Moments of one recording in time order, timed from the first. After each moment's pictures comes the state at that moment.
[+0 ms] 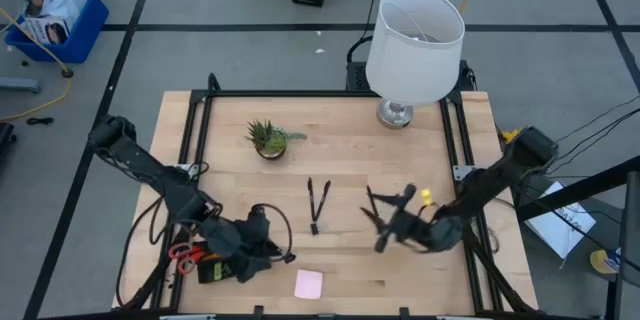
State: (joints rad) left arm -0.67 1.34 0.94 -0.21 -0.27 -0.70; right arm 0.72 1.50 0.61 0.95 1.22 -0.43
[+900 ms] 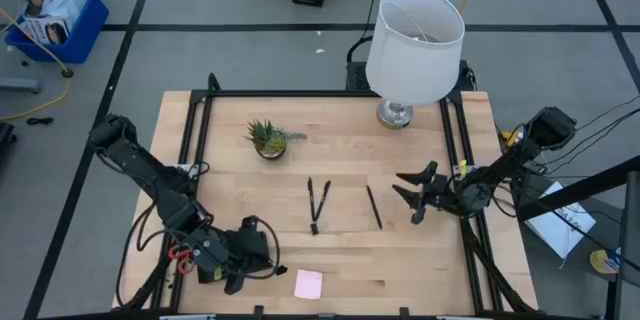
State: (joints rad) left arm -0.78 1.34 0.94 -0.21 -0.32 -0.69; right arm 0.71 1.09 0.02 1.16 1.09 0.12
